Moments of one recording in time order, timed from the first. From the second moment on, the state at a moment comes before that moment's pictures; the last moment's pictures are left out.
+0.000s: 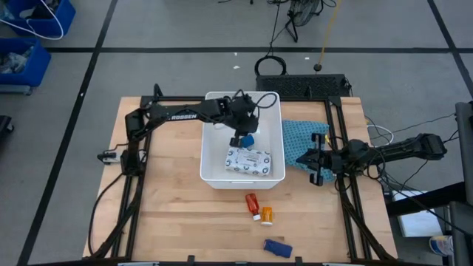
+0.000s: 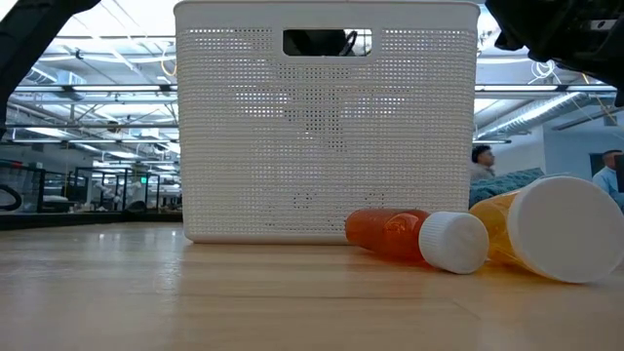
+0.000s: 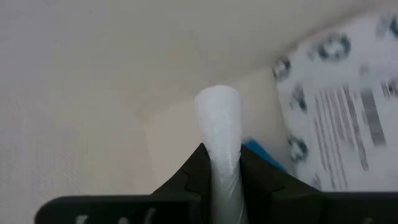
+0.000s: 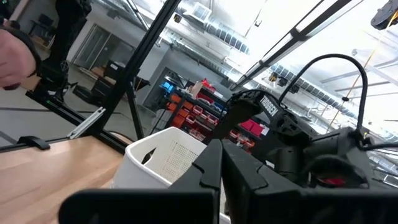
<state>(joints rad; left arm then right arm) 0.30 1.99 1.66 -0.58 0.10 0.65 0.07 0.55 0.02 0.88 -0.13 -0.52</state>
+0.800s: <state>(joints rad) 0.31 1.99 1.47 -0.62 0.04 0.62 0.07 0.55 0.02 0.88 -0.13 -0.52</state>
